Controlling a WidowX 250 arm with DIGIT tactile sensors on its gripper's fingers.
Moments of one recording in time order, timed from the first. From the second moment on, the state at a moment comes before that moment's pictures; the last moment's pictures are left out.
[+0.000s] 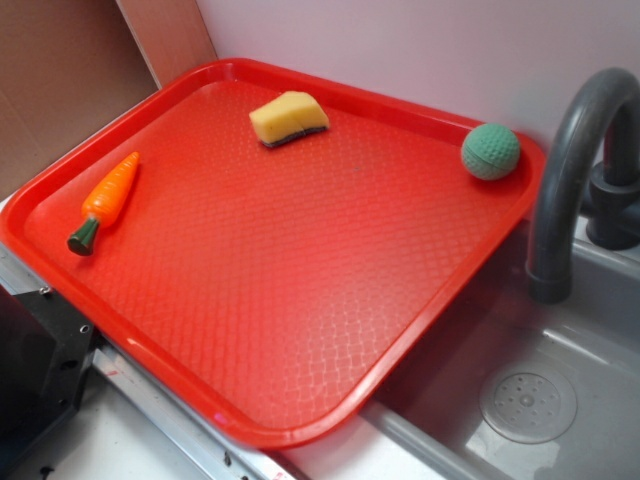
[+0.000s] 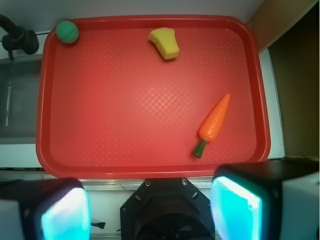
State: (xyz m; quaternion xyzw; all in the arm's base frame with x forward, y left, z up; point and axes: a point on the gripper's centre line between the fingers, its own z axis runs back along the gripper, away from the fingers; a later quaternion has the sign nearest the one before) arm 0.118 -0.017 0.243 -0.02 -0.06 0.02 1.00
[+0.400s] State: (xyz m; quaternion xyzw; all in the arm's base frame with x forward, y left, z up) arm 0.117 -0.016 0.240 -0.02 -0.05 0.02 1.00
